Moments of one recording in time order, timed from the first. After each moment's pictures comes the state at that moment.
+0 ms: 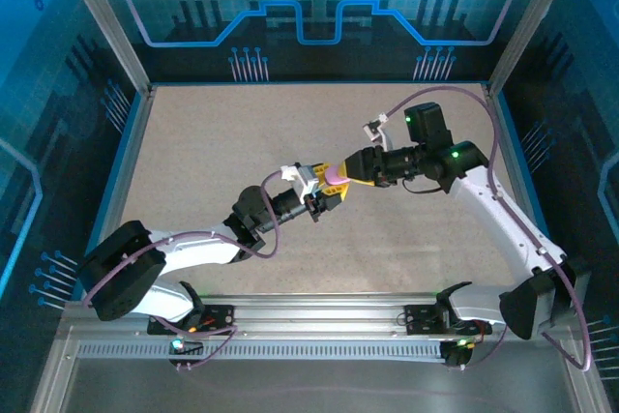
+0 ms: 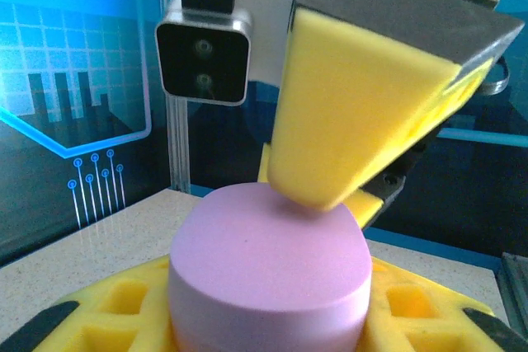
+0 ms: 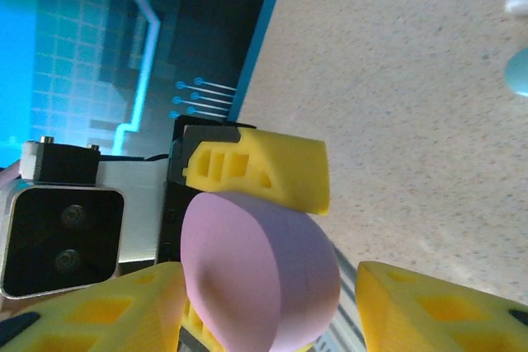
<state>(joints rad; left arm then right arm) -0.81 1.40 0.55 1.06 0.21 -0.07 0.37 1.28 1.22 -0.74 -0.94 0.50</state>
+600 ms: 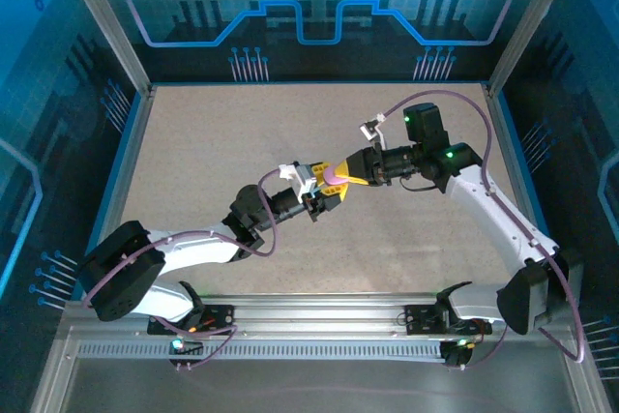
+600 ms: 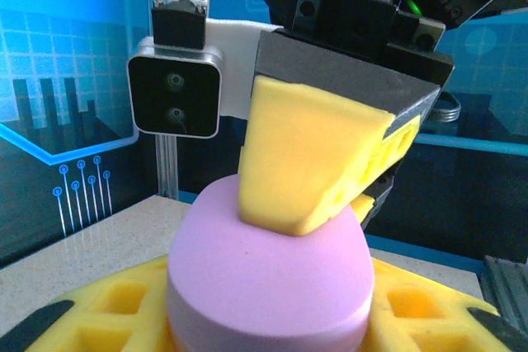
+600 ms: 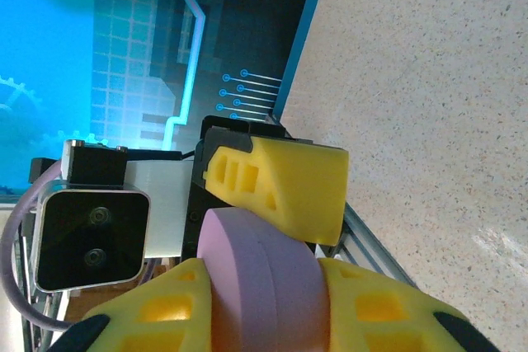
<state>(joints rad) -0.80 1.40 0.55 1.07 0.26 -0.09 0.35 1.31 1.17 -0.61 -1.07 0.60</state>
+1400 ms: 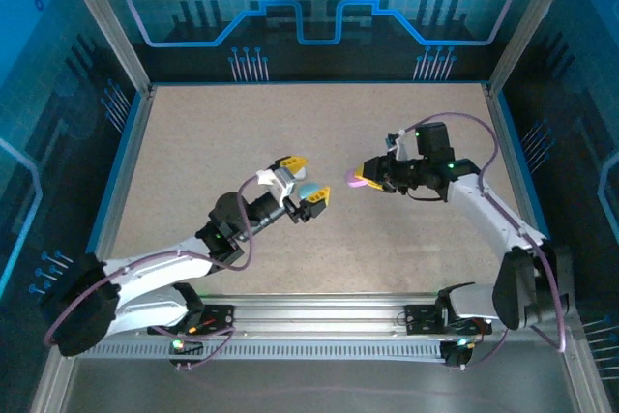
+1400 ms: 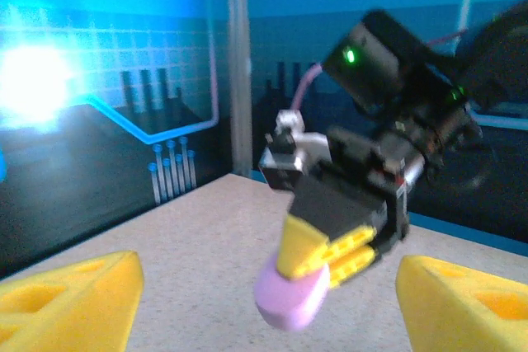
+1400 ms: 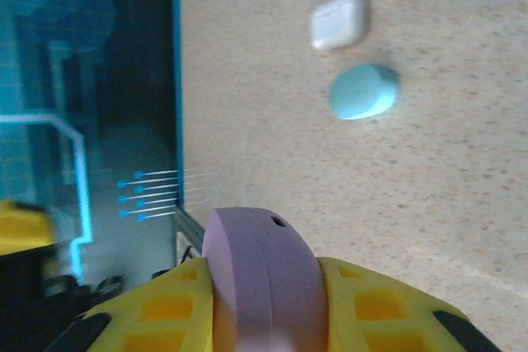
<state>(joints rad) -0.78 1.11 0.46 0.80 0.06 0.00 0.22 1.34 0.94 -0.46 -0.81 0.68</state>
